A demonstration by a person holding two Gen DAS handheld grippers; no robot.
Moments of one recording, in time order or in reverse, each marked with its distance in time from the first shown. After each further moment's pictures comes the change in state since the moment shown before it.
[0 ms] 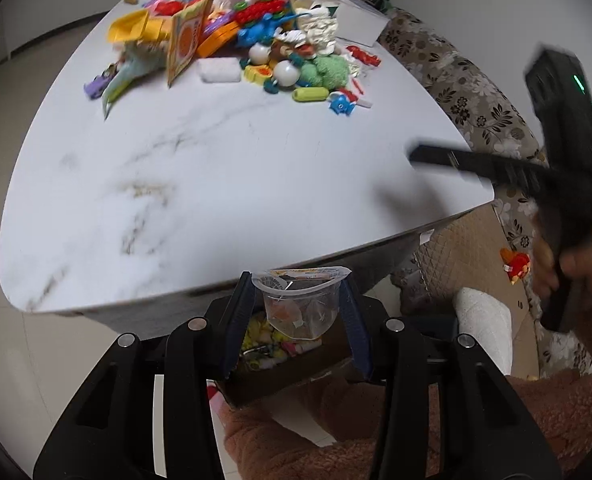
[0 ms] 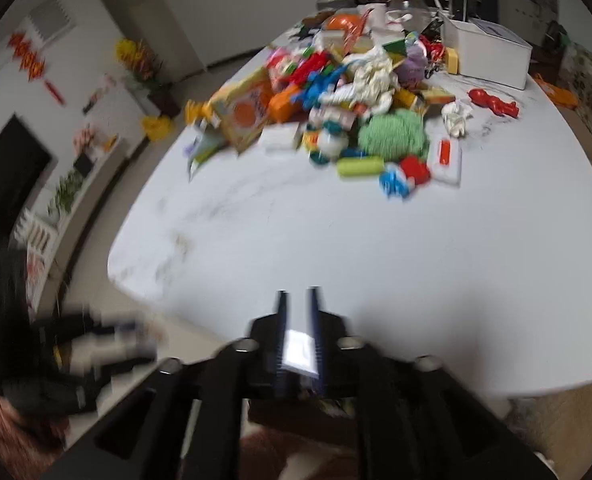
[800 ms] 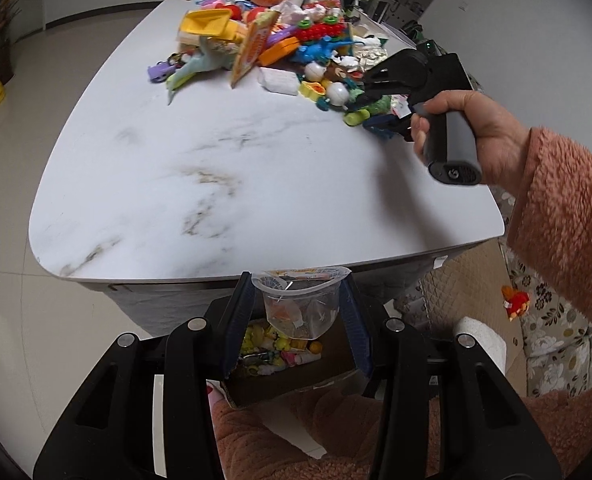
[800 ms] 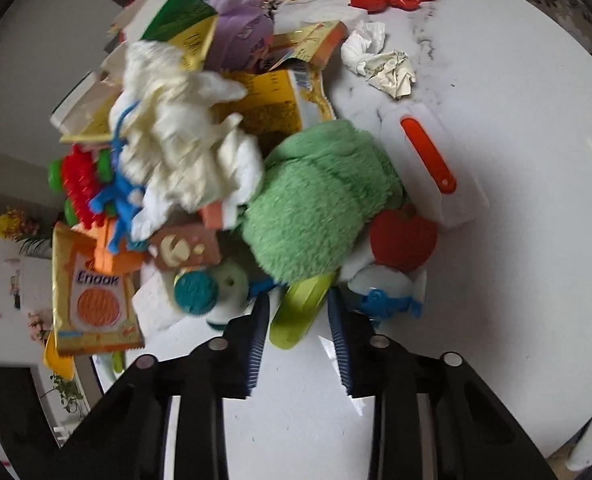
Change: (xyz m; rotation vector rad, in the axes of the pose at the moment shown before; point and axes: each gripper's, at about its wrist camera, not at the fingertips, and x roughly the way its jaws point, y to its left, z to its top) left arm -0.030 0.041 -0.015 -0.131 -0.073 0.022; right arm 0.132 -0.069 0.112 0.709 0.107 -0.169
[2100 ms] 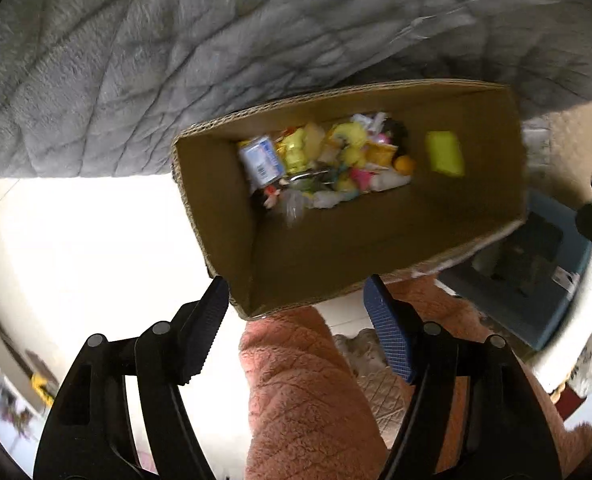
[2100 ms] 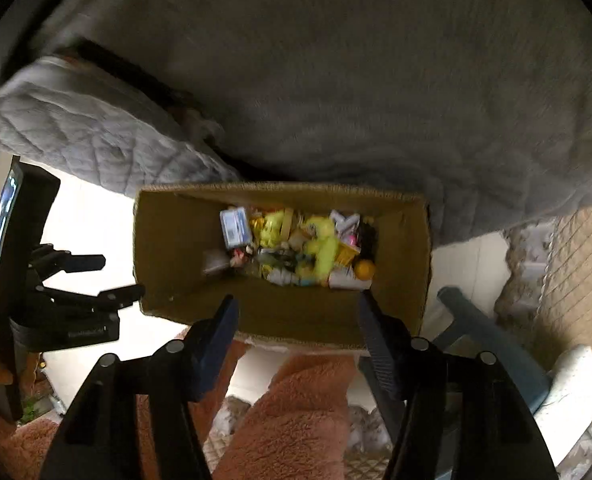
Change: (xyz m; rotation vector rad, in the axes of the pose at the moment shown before) left arm 0.310 0.022 -0.152 0.018 0.791 0.297; right arm 0.105 -0.220 -0.243 -0.600 0.352 -0.211
